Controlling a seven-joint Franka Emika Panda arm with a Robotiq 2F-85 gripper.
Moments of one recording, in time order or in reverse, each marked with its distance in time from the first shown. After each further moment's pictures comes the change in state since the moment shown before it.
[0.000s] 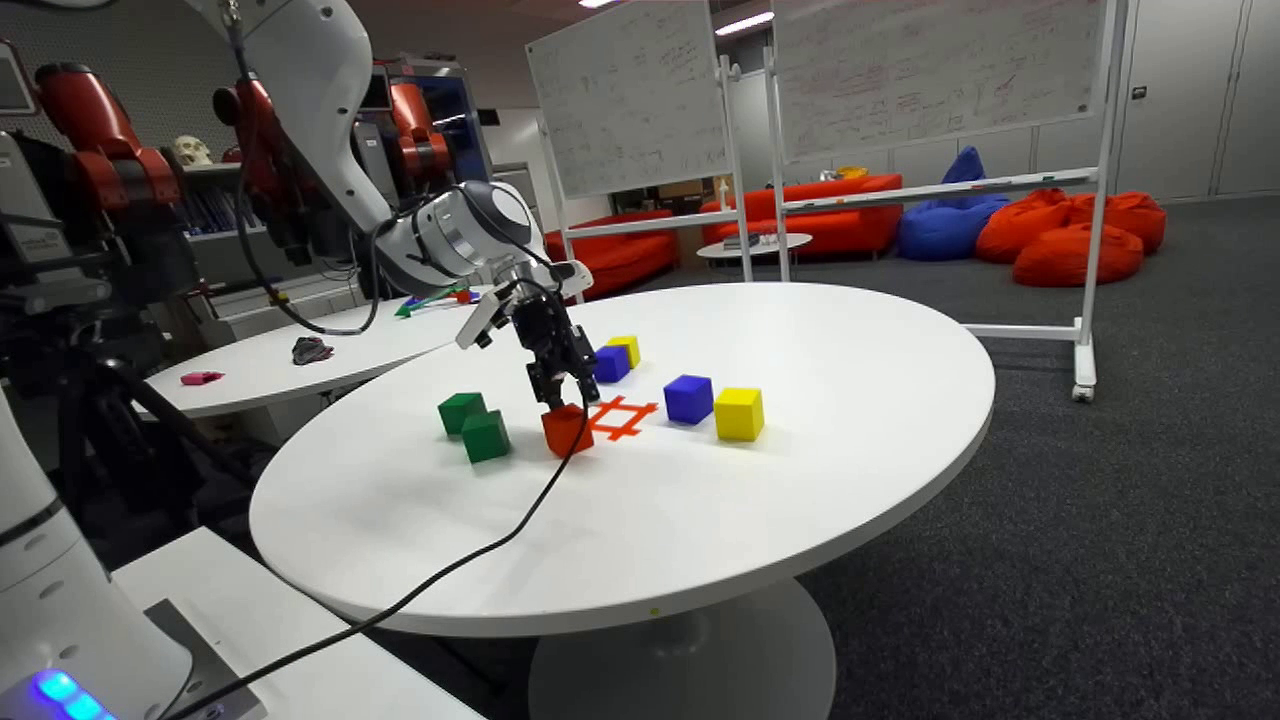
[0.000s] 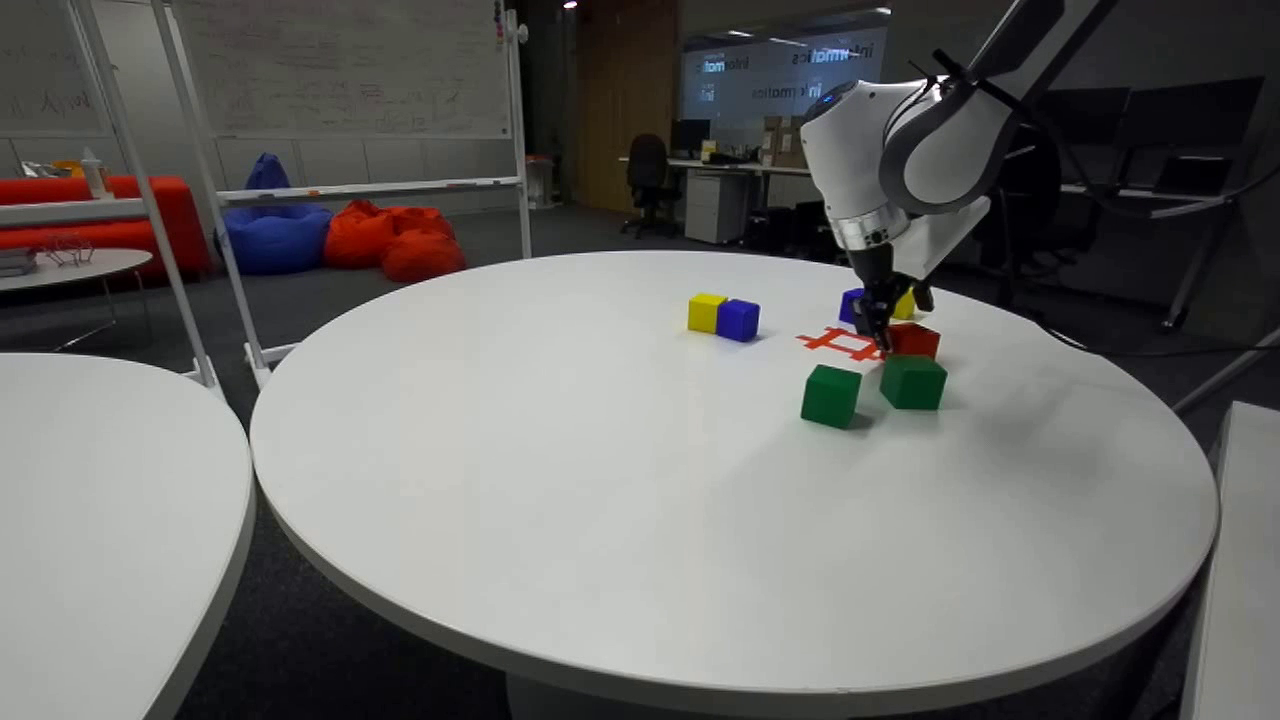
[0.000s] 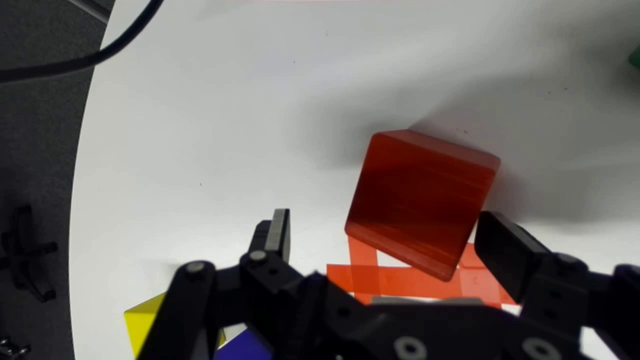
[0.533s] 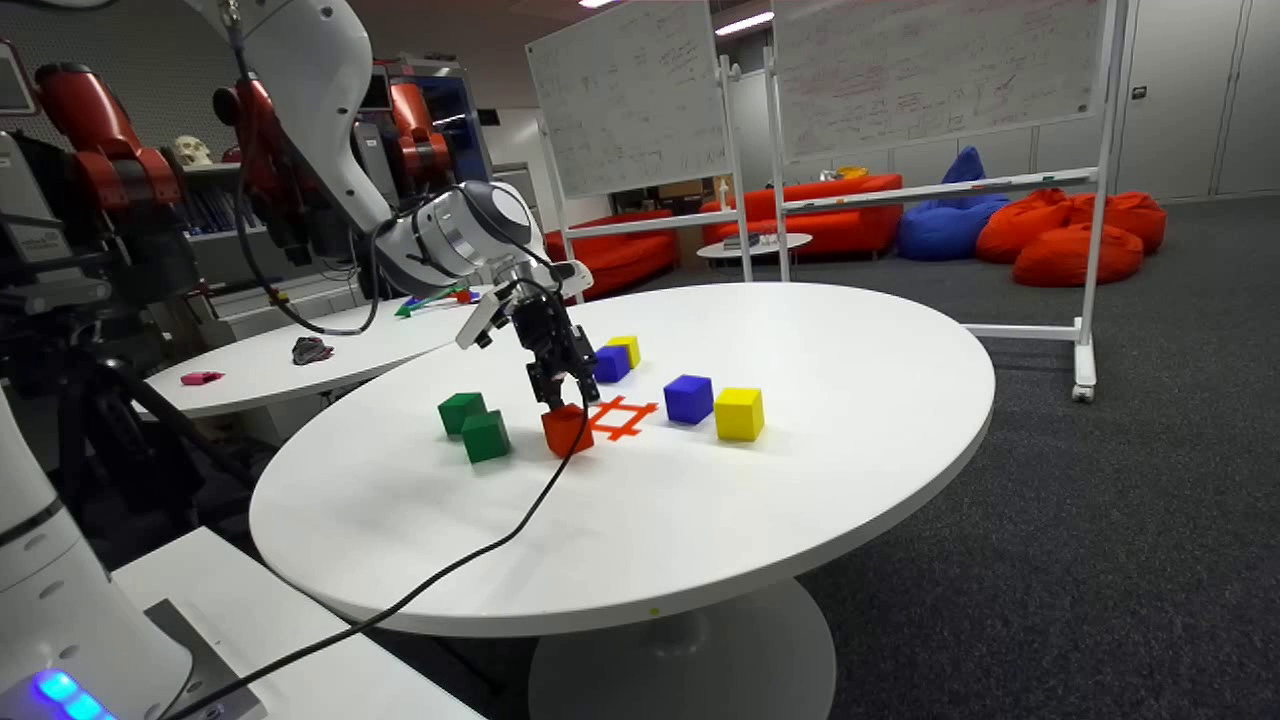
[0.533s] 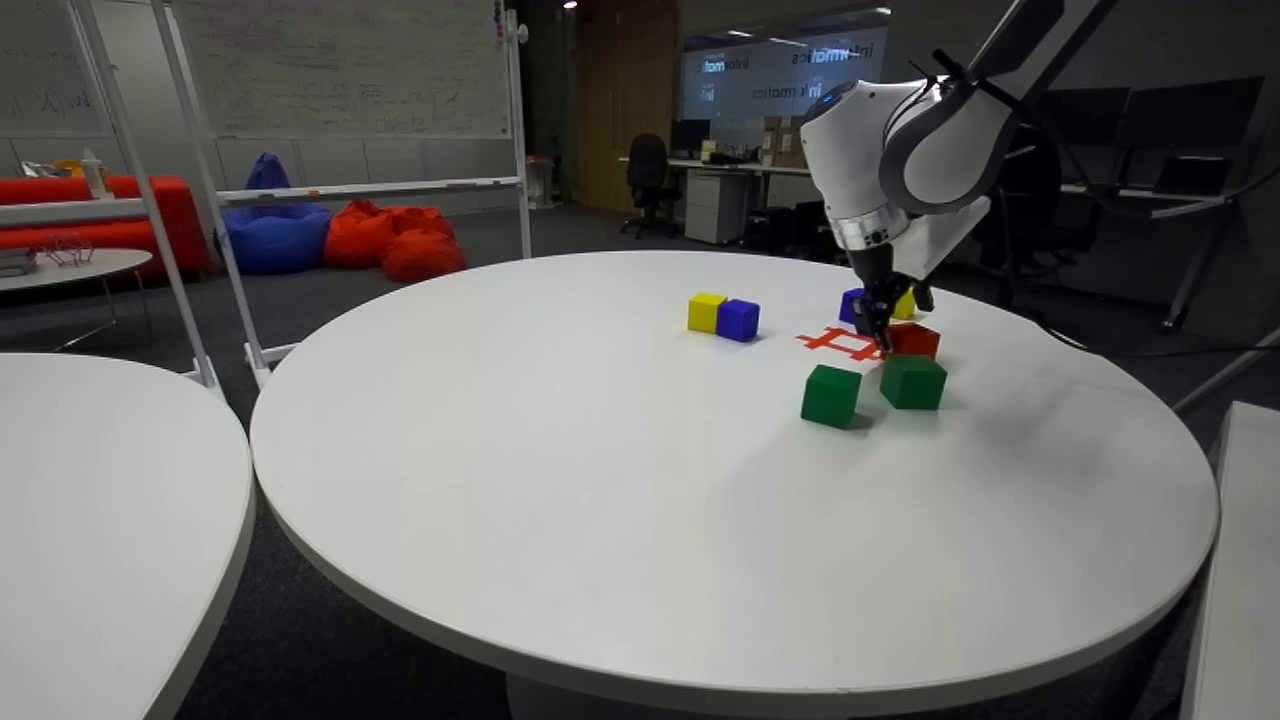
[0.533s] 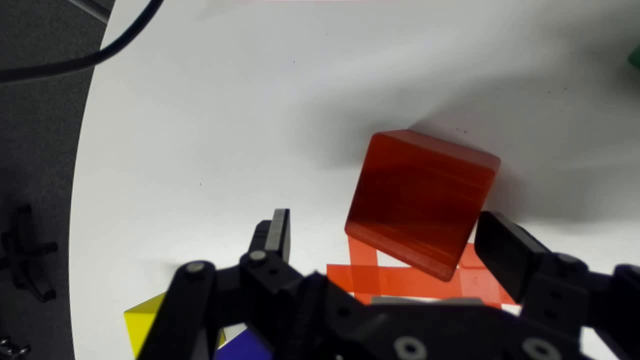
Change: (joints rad) arm 0.000 0.000 0.000 0.000 0.000 0.000 0.000
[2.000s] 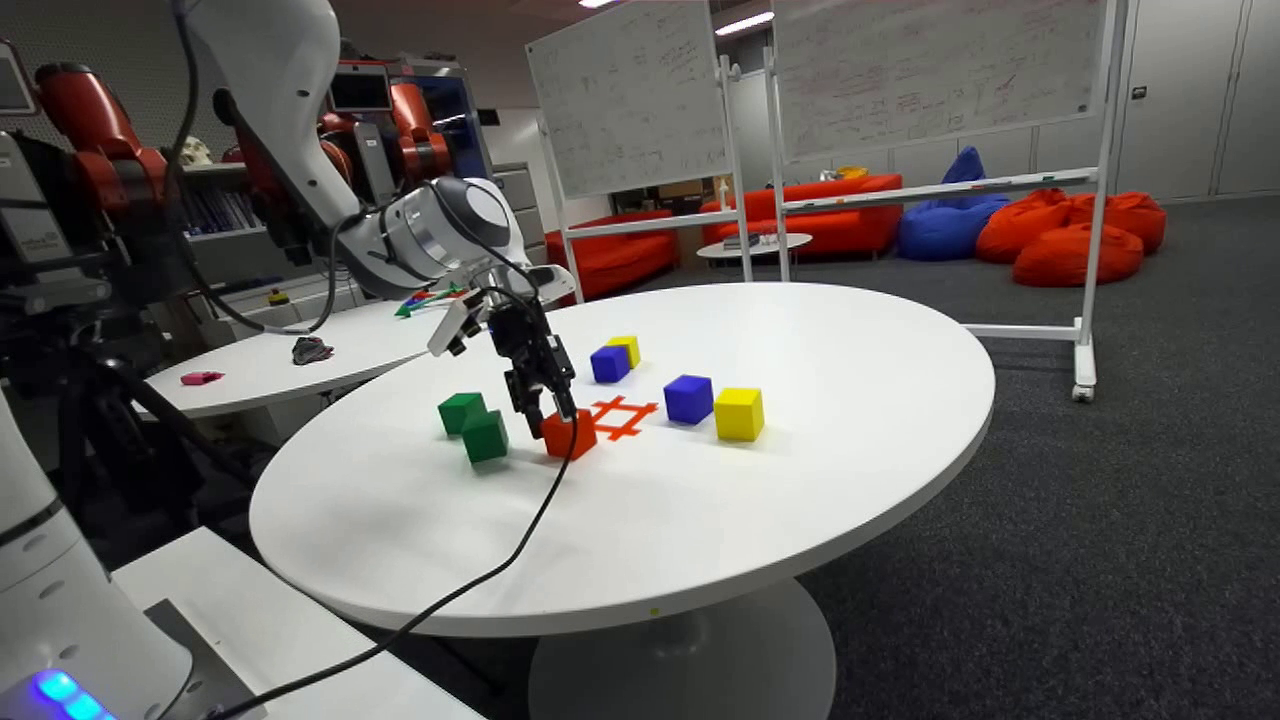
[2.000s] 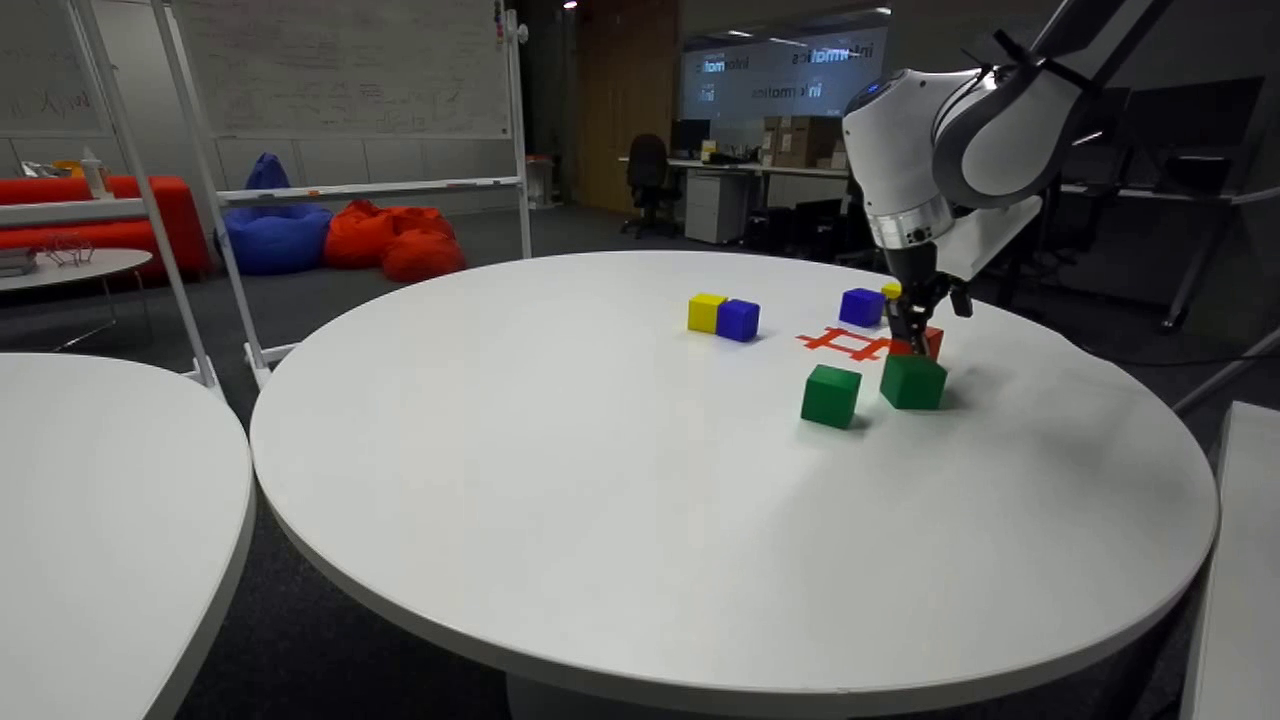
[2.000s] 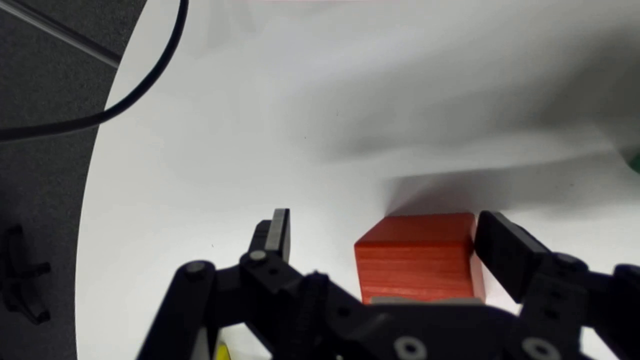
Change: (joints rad) arm -0.015 -0.111 -0.011 -0.164 -0.013 0.060 0.030
